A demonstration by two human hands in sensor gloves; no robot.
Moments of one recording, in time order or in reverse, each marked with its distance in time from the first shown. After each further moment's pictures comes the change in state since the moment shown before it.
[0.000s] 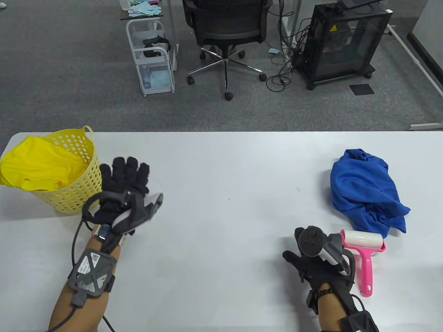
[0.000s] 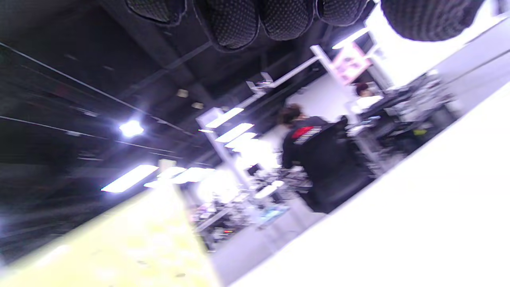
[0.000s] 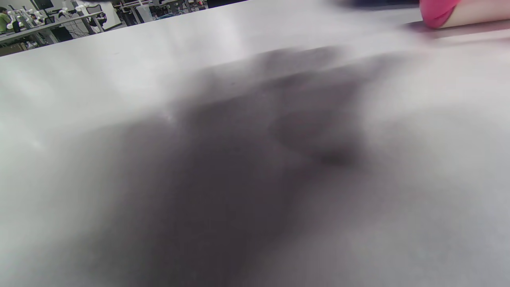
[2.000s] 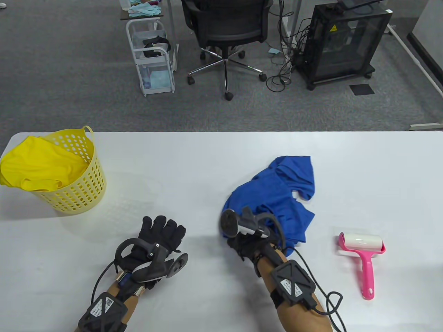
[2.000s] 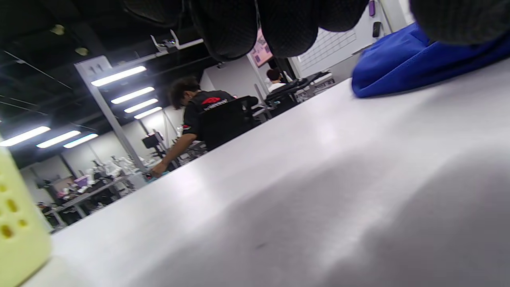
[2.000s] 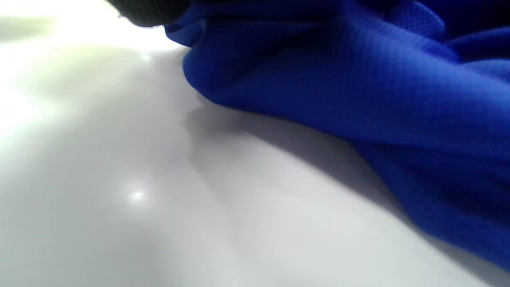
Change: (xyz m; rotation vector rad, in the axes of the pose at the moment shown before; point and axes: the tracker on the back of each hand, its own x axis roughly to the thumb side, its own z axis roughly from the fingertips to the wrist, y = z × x) left_hand 0.073 -0.027 0.061 -0.095 -0.302 0.203; right_hand 0.193 0.040 -0.035 0.132 -0.482 0.310
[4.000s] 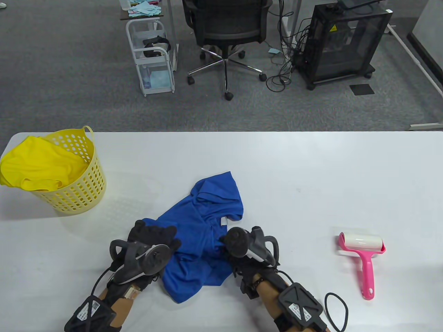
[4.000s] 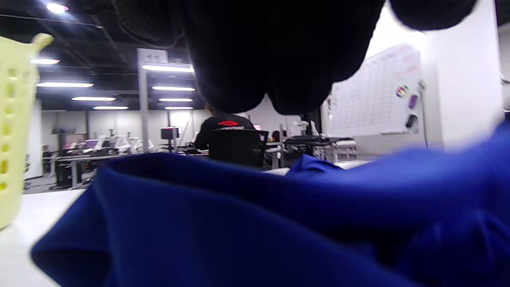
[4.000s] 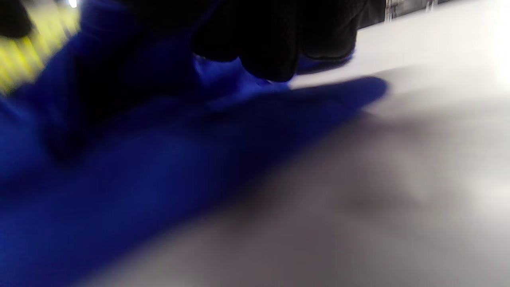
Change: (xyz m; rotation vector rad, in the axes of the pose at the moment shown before) left_hand -0.028 0.028 0.019 0.181 0.142 0.334; right_hand -0.024 0.004 0.038 -0.373 0.044 -0.494
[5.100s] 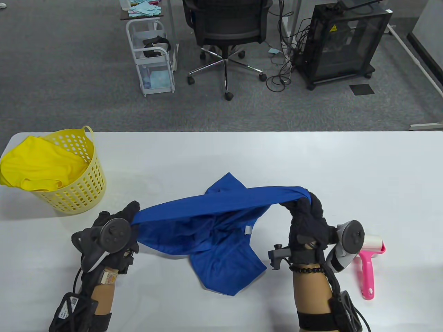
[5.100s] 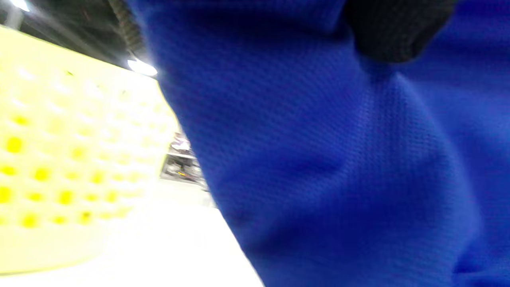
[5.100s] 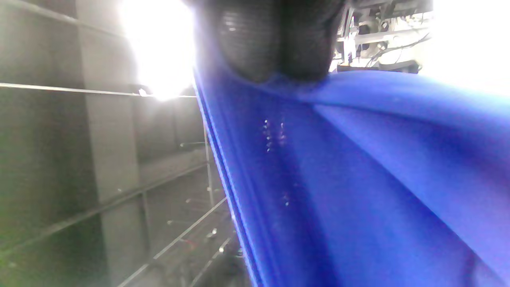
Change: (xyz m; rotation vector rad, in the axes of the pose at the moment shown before) left_hand -0.093 0.044 0.005 0.171 0.338 0.279; right_hand -0.079 -0.131 0.054 -0.610 -0.011 -1.093
